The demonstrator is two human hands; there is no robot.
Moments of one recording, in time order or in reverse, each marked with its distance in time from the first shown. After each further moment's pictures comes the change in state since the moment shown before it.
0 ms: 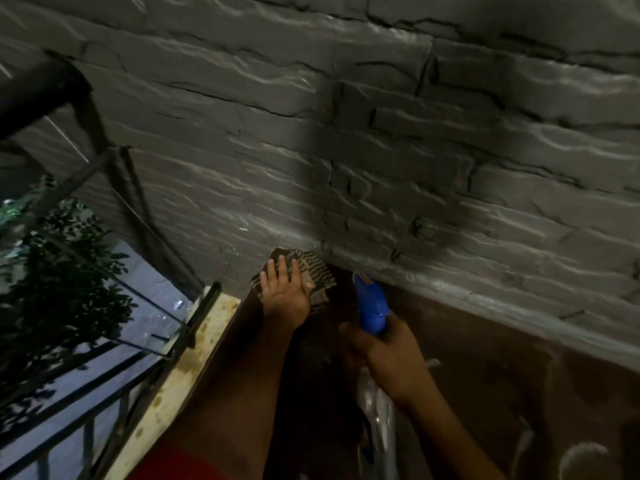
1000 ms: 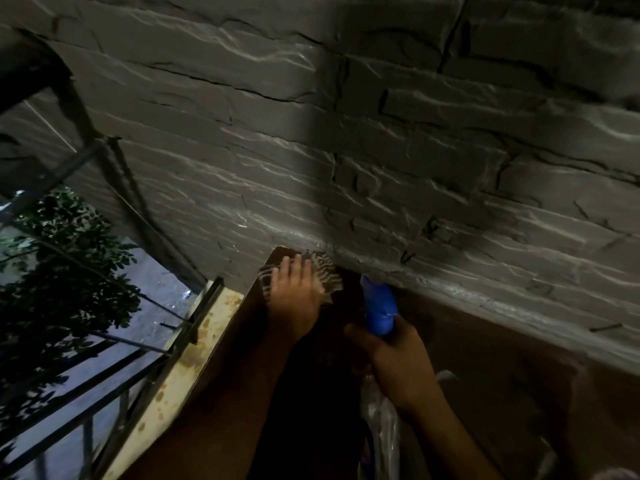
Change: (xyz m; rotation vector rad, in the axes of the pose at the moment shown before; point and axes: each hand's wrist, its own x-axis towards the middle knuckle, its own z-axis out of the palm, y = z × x) left_hand 0.001 0.001 0.003 0.092 0.166 0.189; right_hand 0.023 0.004 0.002 0.117 0.029 0.078
